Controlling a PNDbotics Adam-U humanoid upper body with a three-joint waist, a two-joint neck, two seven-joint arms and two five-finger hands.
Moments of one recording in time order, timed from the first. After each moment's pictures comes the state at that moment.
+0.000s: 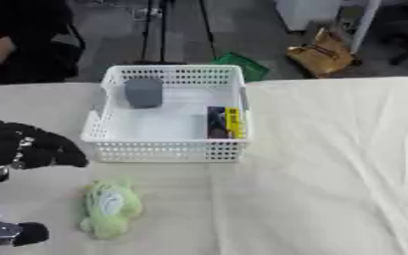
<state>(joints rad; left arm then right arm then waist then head) -0.70 0.95 -0.41 -1.98 -0.49 -0.14 -0.70 -0.25 -0.64 -0.19 -1.98 0.75 -0.05 -0.62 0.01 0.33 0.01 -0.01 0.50</state>
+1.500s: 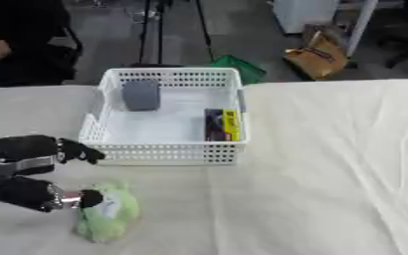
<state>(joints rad) -0.75 0.85 -0.53 -1.86 -0.49 0.24 -0.77 -0.25 -0.64 -0.19 -1.98 0.73 -0.05 -0.64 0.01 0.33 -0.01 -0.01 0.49</state>
